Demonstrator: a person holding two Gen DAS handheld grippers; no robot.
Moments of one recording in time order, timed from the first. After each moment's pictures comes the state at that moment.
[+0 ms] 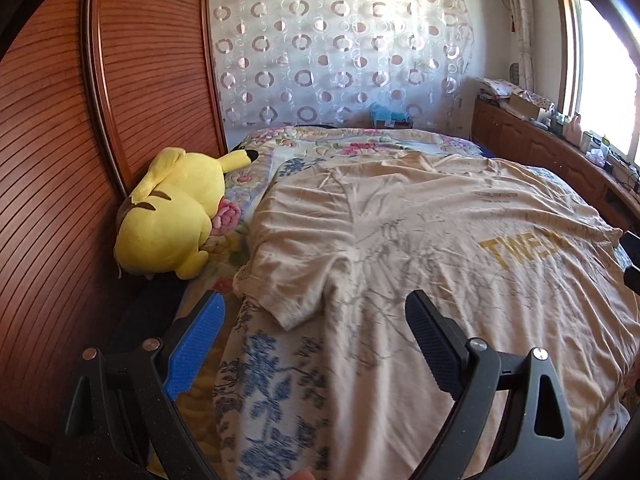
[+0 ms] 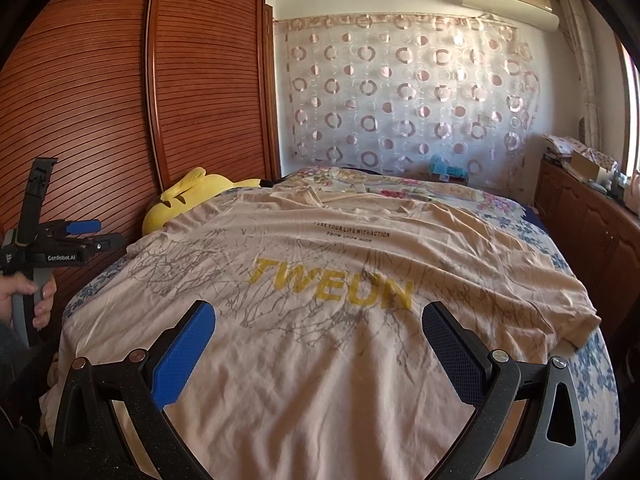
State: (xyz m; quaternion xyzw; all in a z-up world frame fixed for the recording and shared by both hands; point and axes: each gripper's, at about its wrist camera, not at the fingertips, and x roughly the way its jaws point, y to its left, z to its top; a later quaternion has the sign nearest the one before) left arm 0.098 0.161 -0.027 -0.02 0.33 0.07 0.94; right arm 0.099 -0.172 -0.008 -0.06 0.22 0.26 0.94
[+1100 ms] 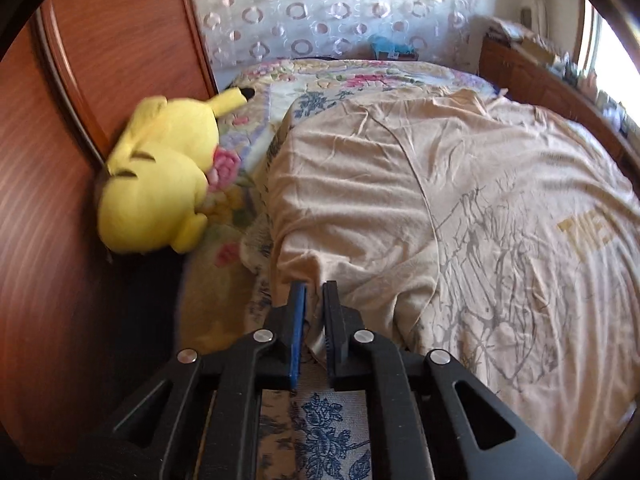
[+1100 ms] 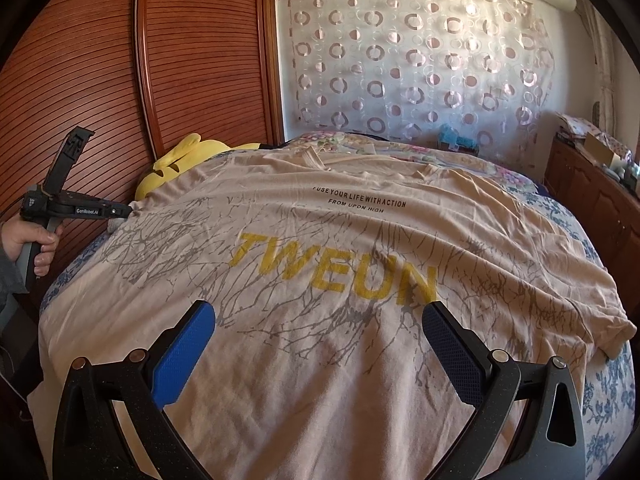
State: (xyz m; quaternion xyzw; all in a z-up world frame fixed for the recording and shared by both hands) left arm 0.181 0.200 -0.061 0.02 0.45 0.05 0.89; right arm 0.143 -0.153 -0.014 -0.08 0.28 0.25 0.92
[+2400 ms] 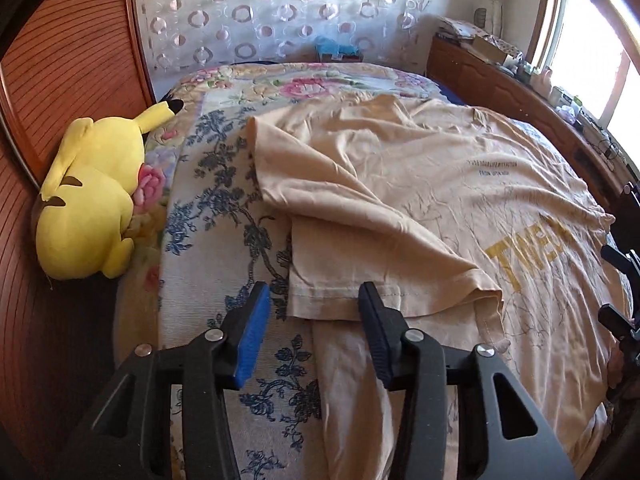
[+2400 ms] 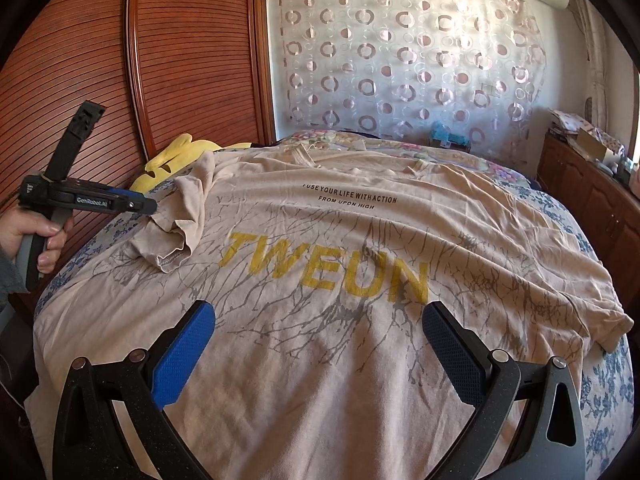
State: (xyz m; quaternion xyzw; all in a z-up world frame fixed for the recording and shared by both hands) left arm 0.218 0.150 -0.062 -0.01 0.45 -0.05 0.89; right arm 0.143 -0.152 -0.010 -0.08 0.28 0.24 0.93
